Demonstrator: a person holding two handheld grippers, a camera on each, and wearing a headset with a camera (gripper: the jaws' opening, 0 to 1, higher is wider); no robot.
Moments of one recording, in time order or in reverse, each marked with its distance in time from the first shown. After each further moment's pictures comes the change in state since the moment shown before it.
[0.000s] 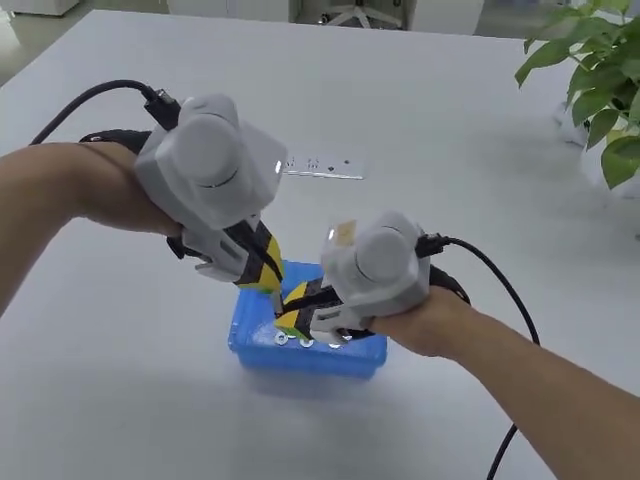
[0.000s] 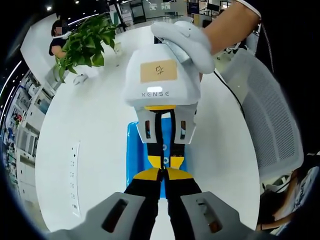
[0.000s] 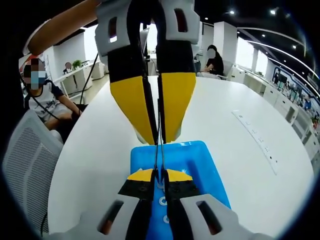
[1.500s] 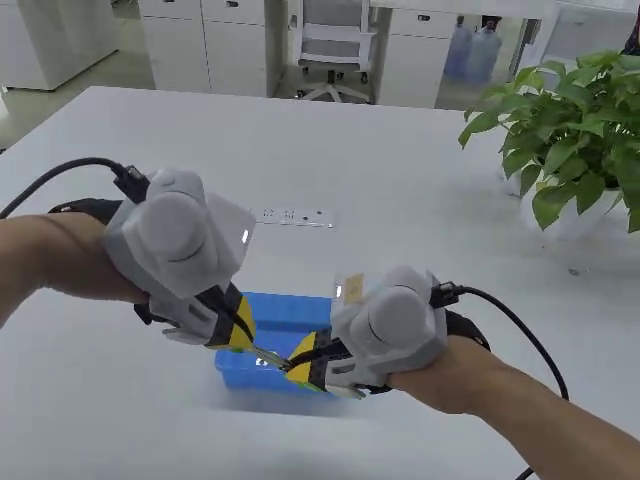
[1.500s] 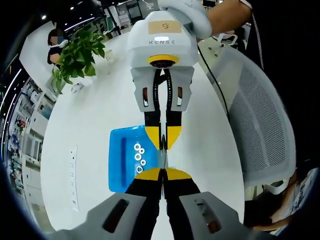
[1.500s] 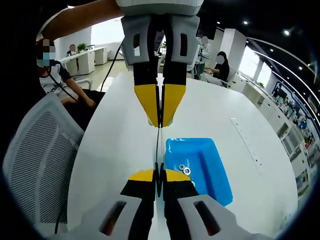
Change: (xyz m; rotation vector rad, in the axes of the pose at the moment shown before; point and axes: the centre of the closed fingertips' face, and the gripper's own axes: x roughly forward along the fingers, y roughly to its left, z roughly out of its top) left arm -0.009 -0.067 0.014 0.044 0.018 0.036; right arm -0.060 0.064 -0.001 -0.138 0.076 -0.051
